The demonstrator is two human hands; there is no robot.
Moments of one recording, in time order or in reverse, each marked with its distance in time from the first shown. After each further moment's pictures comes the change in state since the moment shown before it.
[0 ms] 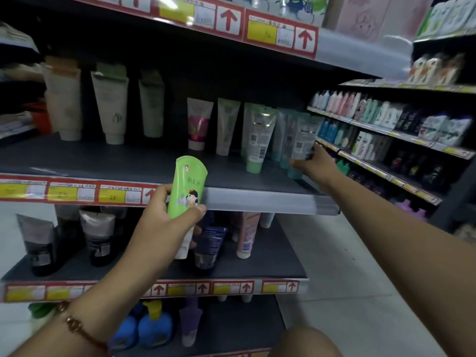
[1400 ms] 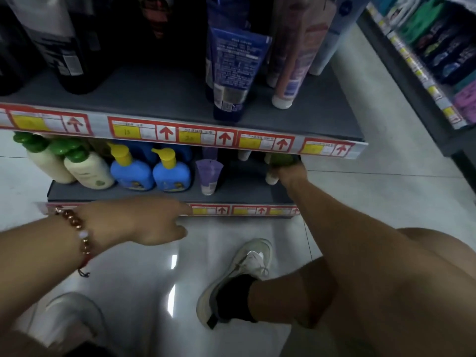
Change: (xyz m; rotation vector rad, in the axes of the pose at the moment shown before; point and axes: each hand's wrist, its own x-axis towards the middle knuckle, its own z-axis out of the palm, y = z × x) left_hand -0.056 -0.216 -0.044 1.261 -1.153 -0.461; right_hand -0.152 0.298 0.192 -0.299 -0.226 0.718
